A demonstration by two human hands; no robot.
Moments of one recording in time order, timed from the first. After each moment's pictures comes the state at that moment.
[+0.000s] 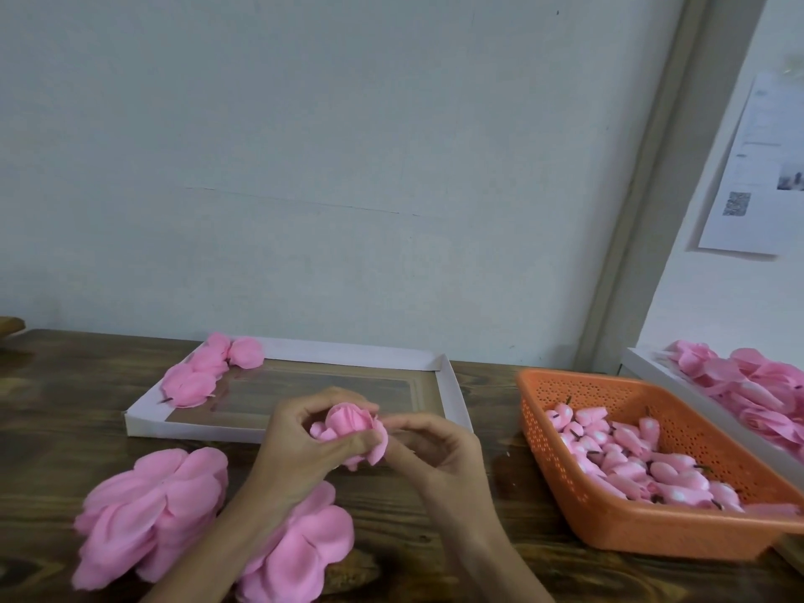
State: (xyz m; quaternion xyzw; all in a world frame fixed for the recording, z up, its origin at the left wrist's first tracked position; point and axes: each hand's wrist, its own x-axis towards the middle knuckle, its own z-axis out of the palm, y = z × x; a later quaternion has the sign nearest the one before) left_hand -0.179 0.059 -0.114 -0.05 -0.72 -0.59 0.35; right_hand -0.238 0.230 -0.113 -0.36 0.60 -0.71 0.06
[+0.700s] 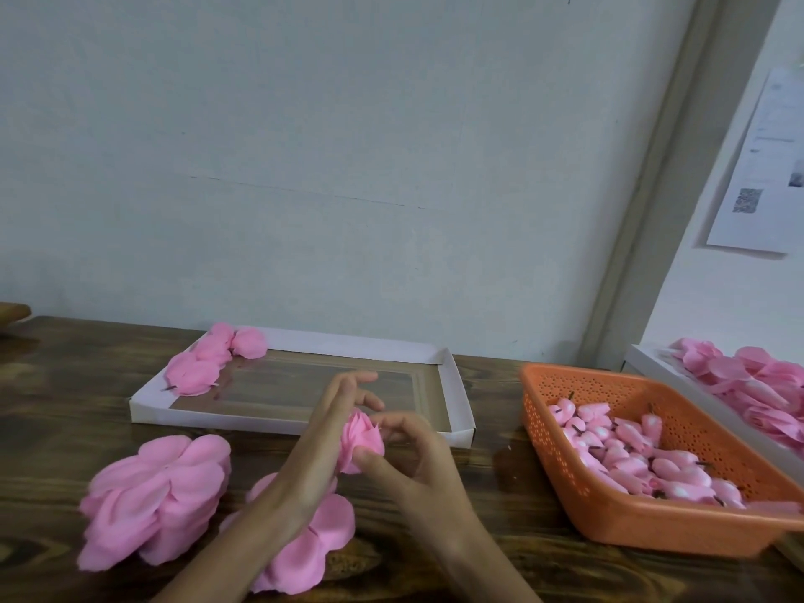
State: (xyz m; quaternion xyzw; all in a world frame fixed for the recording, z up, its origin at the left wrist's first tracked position) left_hand -0.196 0.074 -0.128 -0.01 -0.68 -0.68 0.28; right_hand -0.240 0.216 -0.138 -0.38 0.65 -0.65 0.07
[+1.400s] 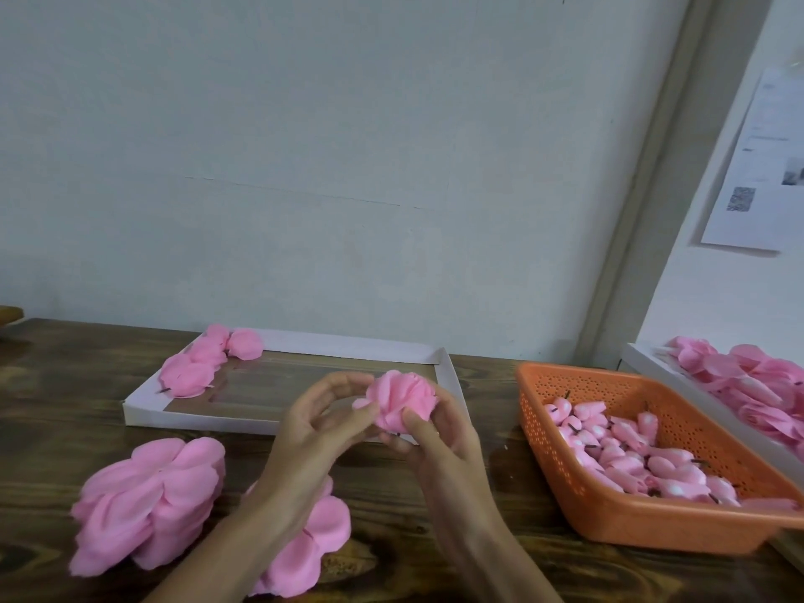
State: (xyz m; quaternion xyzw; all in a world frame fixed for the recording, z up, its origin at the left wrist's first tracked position) left_hand -0.187 0.077 -0.124 0.00 -0.60 -0.75 0.28; right_hand -0.256 0.222 -0.132 -0.29 0.50 -0.81 0.12
